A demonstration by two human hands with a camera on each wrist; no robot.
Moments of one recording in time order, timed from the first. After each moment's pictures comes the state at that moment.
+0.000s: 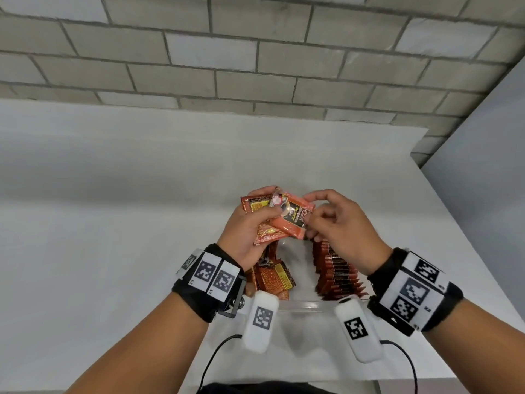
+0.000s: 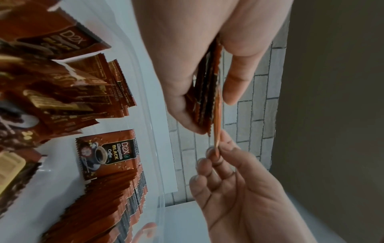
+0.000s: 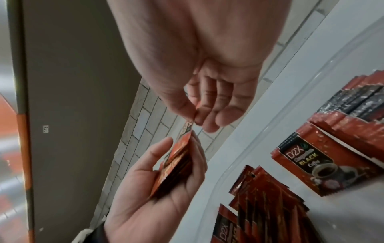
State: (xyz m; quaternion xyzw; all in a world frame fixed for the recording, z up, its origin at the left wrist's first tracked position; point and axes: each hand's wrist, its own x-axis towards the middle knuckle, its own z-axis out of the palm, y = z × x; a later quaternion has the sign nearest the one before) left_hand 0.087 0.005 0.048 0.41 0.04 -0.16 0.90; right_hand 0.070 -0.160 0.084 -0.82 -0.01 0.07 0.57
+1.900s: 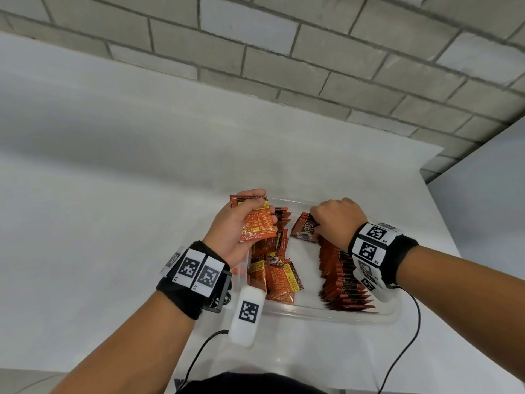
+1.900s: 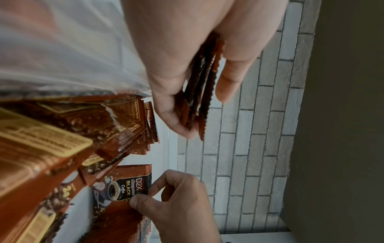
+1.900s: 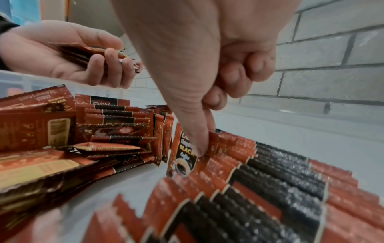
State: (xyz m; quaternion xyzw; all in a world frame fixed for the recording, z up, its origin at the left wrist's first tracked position) left_hand 0.096 0.053 0.011 0.36 0.12 -0.15 0.91; right_hand 0.152 -0.154 0.031 -0.94 -0.23 0.10 -0.24
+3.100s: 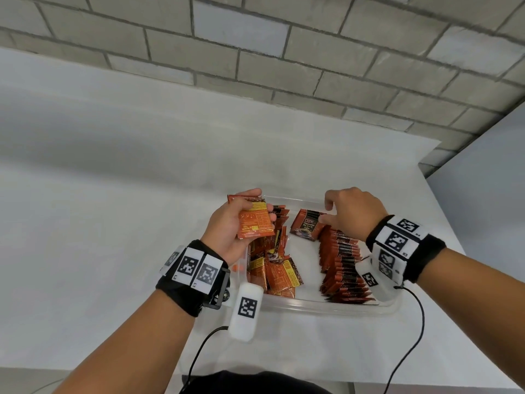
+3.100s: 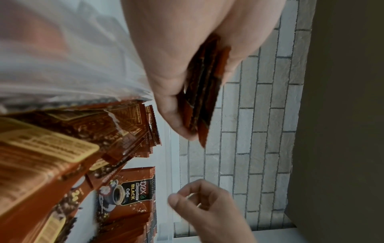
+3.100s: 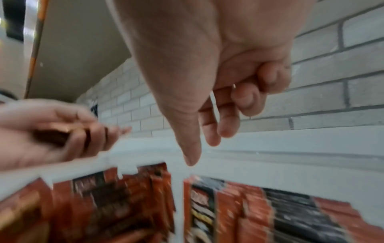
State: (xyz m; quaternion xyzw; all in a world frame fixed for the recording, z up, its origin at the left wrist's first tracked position) left_hand 0.092 0.055 0.014 0.36 0.12 -0.16 0.91; right_hand 0.137 -0.168 0.065 -0.99 -0.11 0.09 -0.05
